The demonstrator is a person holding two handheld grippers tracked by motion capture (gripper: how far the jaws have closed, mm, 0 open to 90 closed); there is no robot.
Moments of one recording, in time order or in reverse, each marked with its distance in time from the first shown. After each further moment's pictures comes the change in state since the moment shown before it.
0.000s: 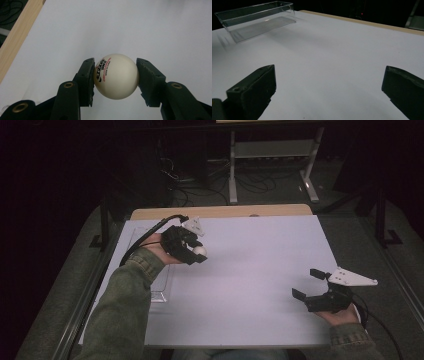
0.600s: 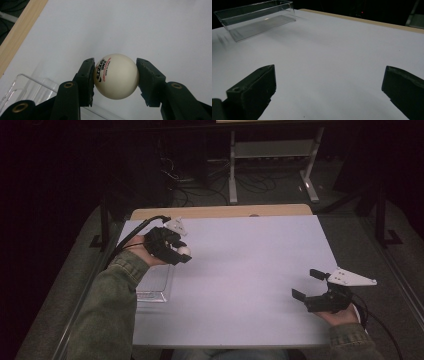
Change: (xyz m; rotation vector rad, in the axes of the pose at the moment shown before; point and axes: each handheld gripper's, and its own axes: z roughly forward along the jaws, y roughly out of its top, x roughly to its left) left arm 0.008 -0.031 -0.018 0.028 0.044 -0.064; right arm 0.000 -0.001 0.001 0.009 0.001 0.004
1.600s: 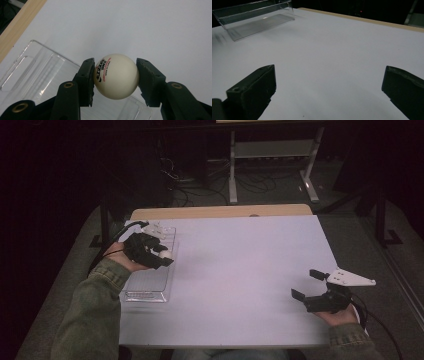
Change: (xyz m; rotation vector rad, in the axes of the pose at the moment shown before) left arm 0.010 -0.047 -0.016 0.002 0.038 -0.095; right arm 0.001 -0.001 0.001 0.006 -0.011 -0.001
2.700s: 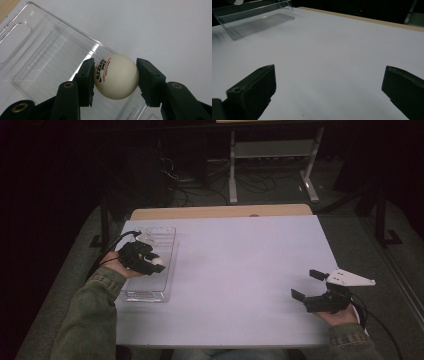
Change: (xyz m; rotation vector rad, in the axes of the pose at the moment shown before) left arm 0.014 -0.039 0.024 0.044 0.014 -0.084; right arm 0.000 0.000 0.000 0.005 -0.002 -0.002
